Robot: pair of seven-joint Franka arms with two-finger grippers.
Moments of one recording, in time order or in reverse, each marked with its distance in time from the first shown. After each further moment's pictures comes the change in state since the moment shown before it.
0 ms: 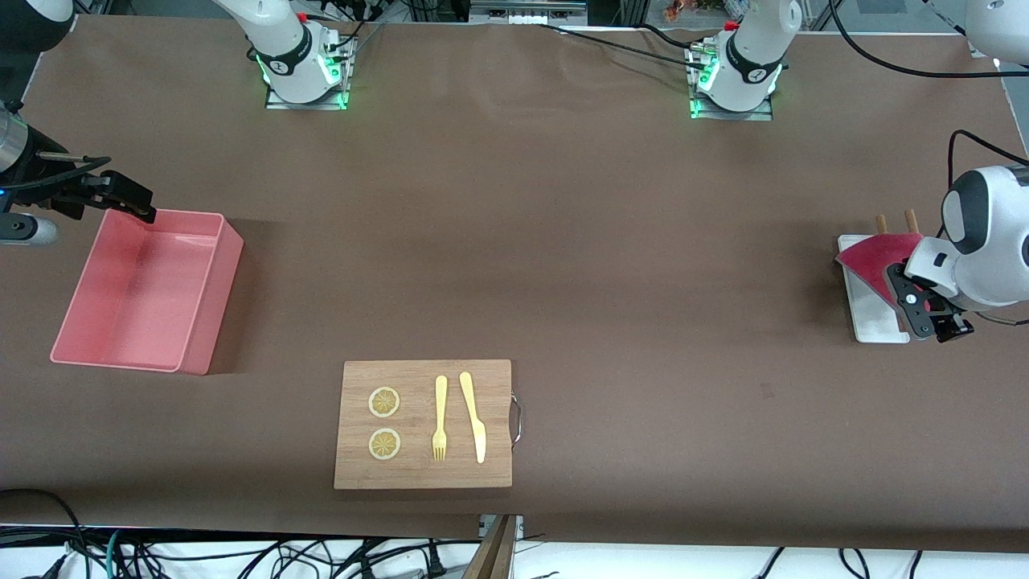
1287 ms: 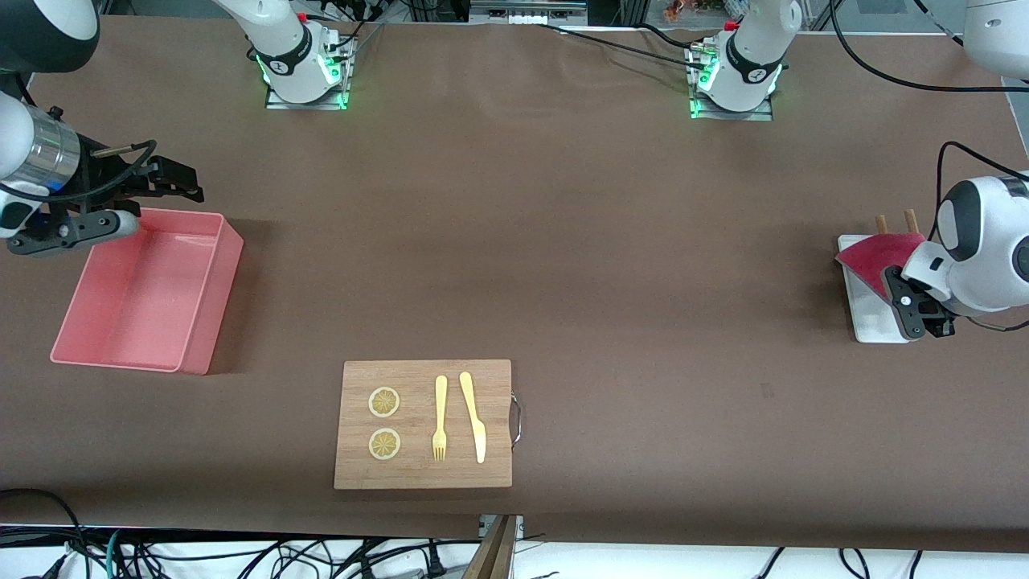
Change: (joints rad) left arm 0.013 0.024 -0.019 0.022 0.006 -0.020 0.052; right arm 0.006 0.024 0.001 -0.059 0.124 -0.045 -0.308
